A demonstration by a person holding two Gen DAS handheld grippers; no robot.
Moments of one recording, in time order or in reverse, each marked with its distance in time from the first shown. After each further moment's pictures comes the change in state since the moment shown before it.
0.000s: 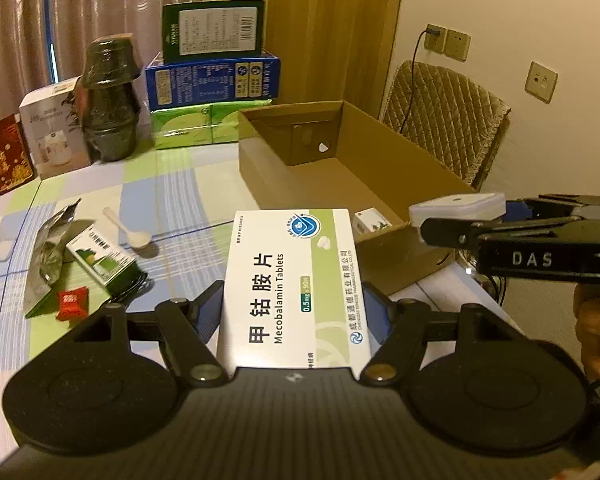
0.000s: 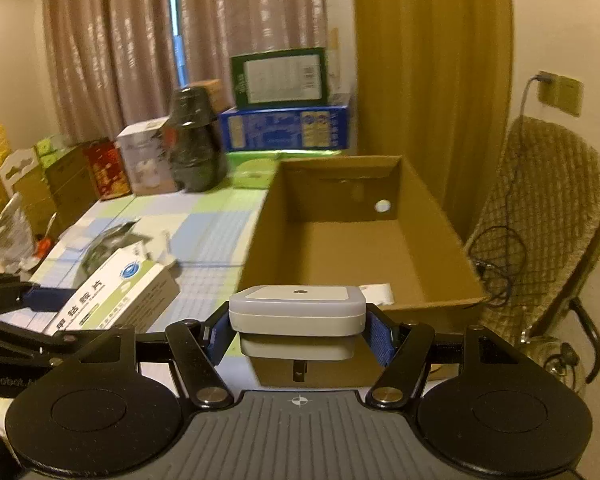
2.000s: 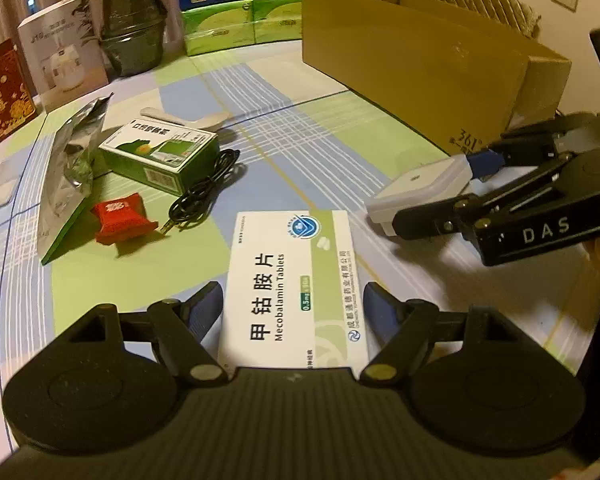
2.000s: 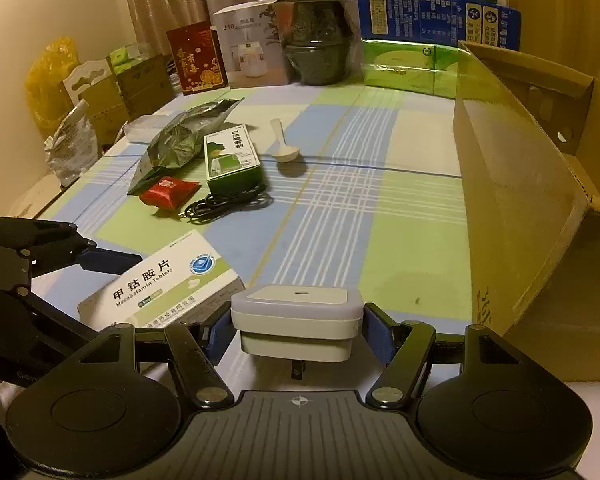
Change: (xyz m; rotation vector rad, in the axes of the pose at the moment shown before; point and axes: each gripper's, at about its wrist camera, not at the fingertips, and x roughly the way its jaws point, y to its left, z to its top) left arm 0.080 0.142 -0.093 0.122 0.162 0.000; right arm 0.159 0.112 -0.067 -0.139 0.213 0.252
